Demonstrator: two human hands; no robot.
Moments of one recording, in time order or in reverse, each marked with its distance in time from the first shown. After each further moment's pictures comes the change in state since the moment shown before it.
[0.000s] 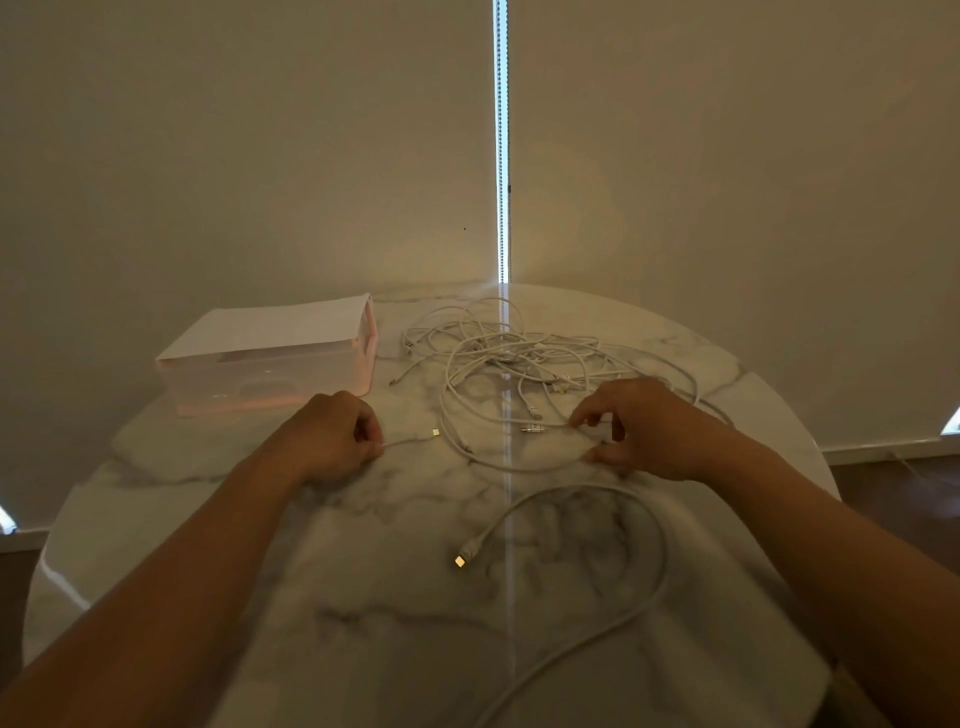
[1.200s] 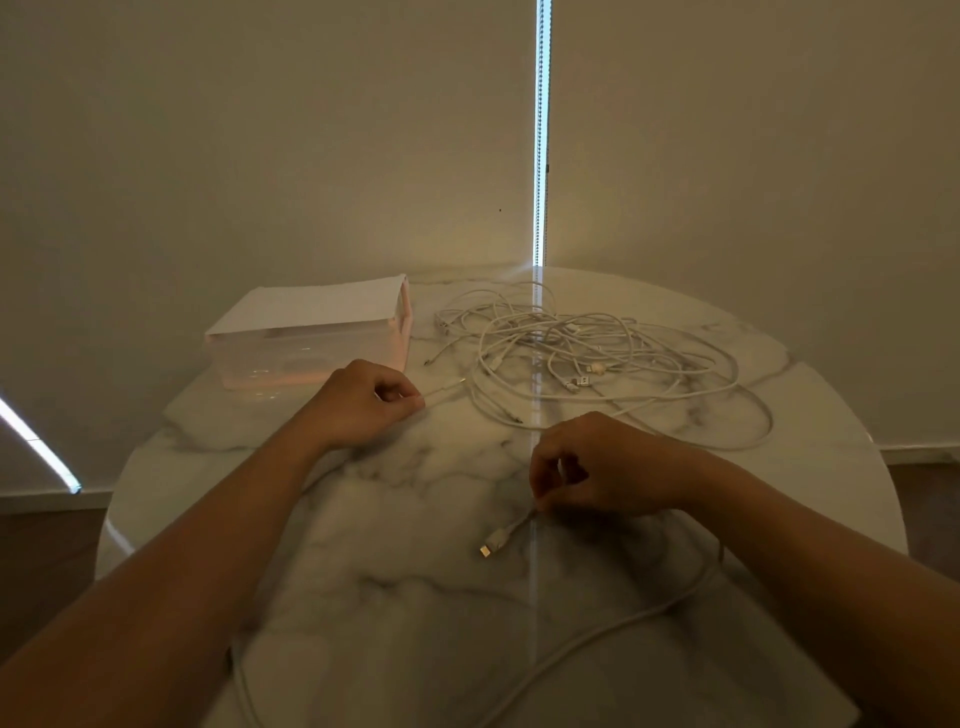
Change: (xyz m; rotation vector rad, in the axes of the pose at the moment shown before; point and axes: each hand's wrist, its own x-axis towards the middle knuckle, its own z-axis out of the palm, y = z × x) left_hand -0.001 -0.012 -0.001 -0.281 0.132 0.055; right_hand 0.008 -0.071 0.024 0.155 -0.306 -0.192
